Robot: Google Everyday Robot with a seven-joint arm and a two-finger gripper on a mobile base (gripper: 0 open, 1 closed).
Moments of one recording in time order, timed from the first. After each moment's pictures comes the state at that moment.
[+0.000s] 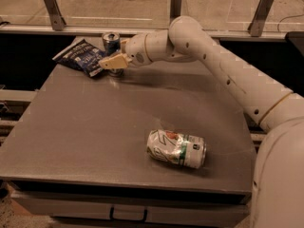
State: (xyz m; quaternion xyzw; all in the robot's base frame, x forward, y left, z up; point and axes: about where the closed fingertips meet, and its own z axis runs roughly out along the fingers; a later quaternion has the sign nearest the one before) arm 0.717 0.126 0.875 -0.52 0.62 0.32 0.49
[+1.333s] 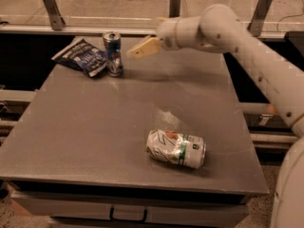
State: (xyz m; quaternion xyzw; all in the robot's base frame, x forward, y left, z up) arm 0.767 0.026 0.914 -0.45 0.66 0.24 0.55
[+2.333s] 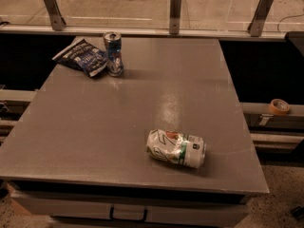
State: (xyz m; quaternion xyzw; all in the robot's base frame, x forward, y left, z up) arm 0.758 -0.126 1.160 -0.38 0.57 0.08 0.72
